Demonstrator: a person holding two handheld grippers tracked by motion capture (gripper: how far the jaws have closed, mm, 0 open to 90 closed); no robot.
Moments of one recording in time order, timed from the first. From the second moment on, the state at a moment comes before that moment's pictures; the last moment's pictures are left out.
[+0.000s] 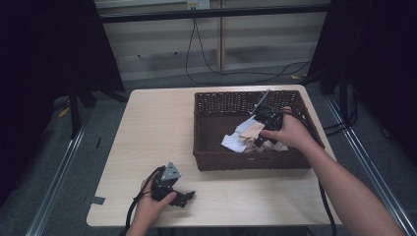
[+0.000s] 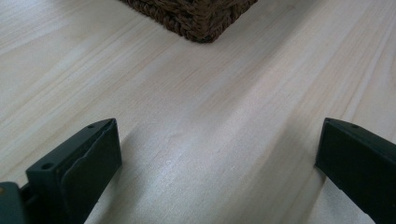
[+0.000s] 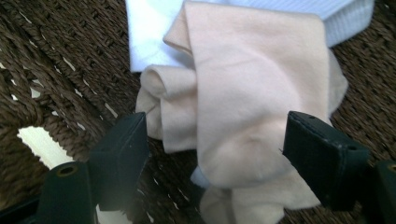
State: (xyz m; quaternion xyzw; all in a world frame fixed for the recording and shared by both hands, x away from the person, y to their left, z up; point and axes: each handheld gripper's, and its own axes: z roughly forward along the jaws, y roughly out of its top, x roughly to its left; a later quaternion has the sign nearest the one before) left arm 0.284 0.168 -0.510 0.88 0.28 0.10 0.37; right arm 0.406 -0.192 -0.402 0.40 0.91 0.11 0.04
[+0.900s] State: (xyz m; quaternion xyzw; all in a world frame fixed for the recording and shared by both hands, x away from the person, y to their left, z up) left arm 0.284 0.168 -0.510 0.88 0.28 0.10 0.37; right arm 0.415 -0.202 -0.403 0.40 0.91 0.12 0.00
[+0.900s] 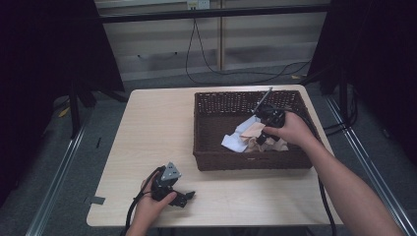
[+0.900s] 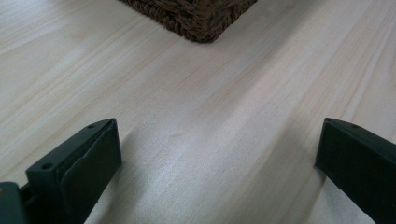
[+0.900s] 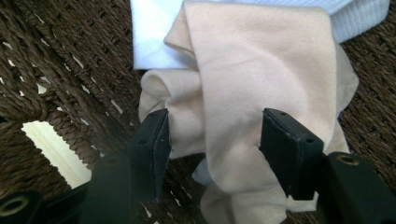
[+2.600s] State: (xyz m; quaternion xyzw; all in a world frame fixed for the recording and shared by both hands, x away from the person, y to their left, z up) left arm 0.284 0.168 -0.509 0.88 0.28 0.10 0.36; right arm 0.407 -0.220 -0.292 0.38 0.91 0.14 0.01
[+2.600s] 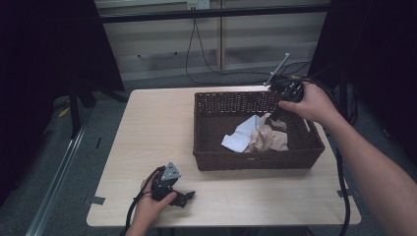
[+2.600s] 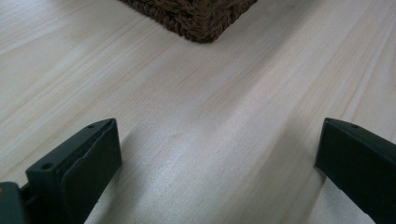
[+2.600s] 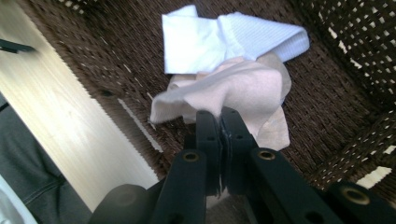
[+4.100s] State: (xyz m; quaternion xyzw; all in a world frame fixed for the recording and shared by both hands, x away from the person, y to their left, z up) left arm 0.284 0.168 -0.509 0.88 0.28 0.10 0.36; right arm 0.338 -0.212 -0.207 0.29 0.94 0.20 -0.01
